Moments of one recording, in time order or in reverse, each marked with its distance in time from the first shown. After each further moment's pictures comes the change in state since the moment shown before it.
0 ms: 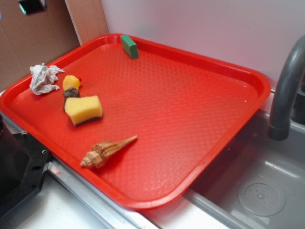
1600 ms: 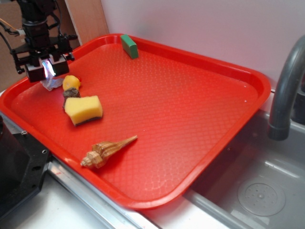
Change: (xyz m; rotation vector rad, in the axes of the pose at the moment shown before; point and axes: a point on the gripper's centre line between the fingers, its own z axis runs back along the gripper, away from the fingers) arm -0.013 -0.011 -0.115 0.218 0.167 0.213
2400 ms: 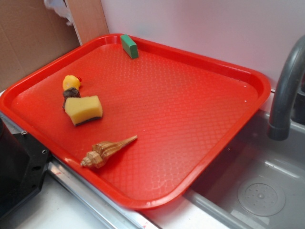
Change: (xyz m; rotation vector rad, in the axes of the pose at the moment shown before) arm -0.077 -0.036 0.194 -0.175 -0.131 -0.716
